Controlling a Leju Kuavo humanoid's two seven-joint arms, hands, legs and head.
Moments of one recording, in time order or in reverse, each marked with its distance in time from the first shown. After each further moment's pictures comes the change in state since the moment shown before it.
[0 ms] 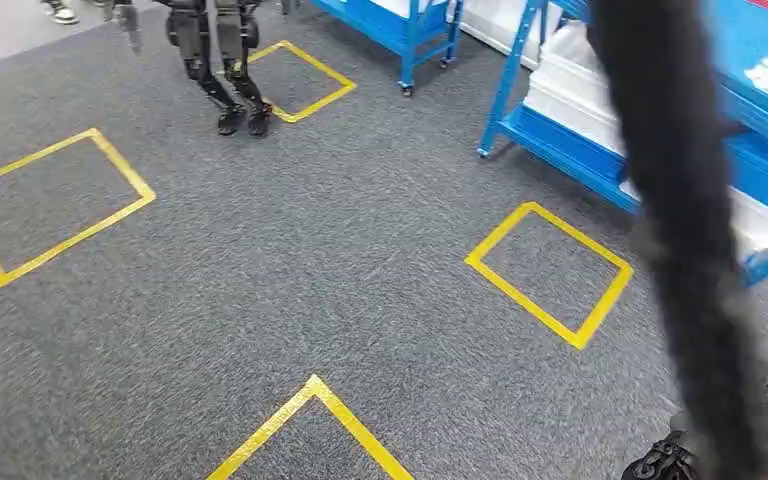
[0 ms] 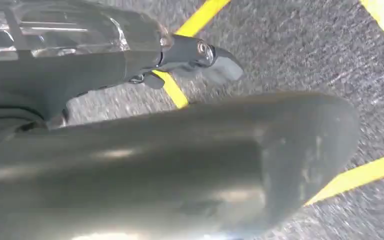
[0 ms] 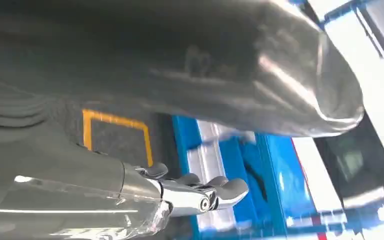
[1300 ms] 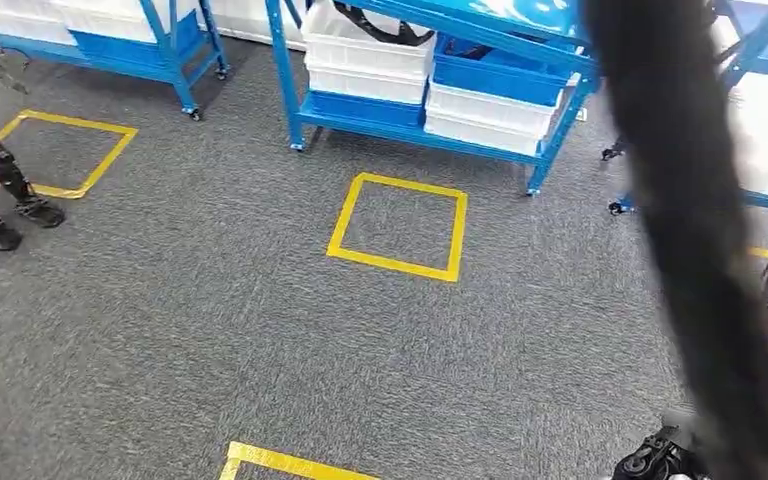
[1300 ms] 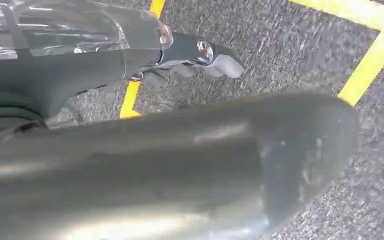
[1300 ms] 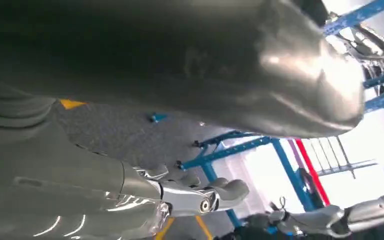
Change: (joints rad) left arm -0.010 0.006 -0.001 -0.001 0.025 -0.008 0.004; right arm -0.009 -0.003 -0.007 0.040 -0.018 0.000 -0.032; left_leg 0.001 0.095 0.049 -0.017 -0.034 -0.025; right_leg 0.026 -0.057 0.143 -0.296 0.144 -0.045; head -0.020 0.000
